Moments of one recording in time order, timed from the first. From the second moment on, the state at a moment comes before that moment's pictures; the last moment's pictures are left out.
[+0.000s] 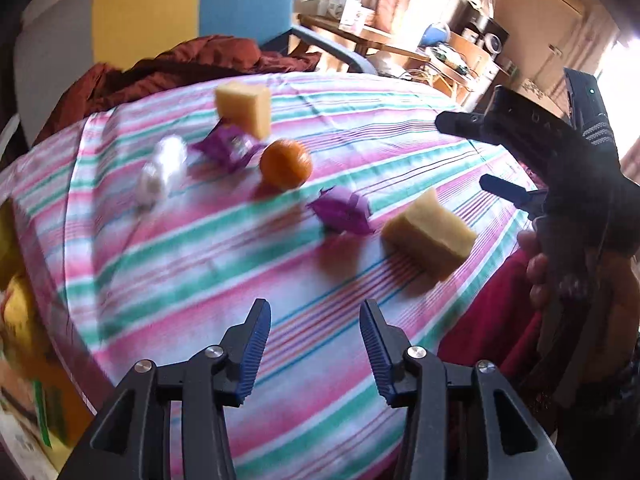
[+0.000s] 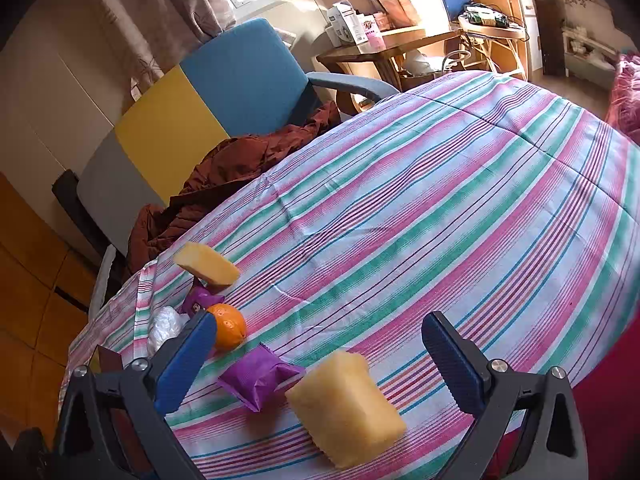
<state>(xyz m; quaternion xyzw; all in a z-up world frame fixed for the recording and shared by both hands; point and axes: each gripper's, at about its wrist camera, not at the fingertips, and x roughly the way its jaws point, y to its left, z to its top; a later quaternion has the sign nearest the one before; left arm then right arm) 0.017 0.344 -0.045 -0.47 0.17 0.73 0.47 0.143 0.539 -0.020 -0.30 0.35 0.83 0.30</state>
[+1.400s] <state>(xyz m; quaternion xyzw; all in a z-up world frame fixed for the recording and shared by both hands) 0.016 0.332 -0.100 -0.43 0.19 0.75 0.46 0.127 0.535 -0.030 -0.35 0.33 0.82 0.30</state>
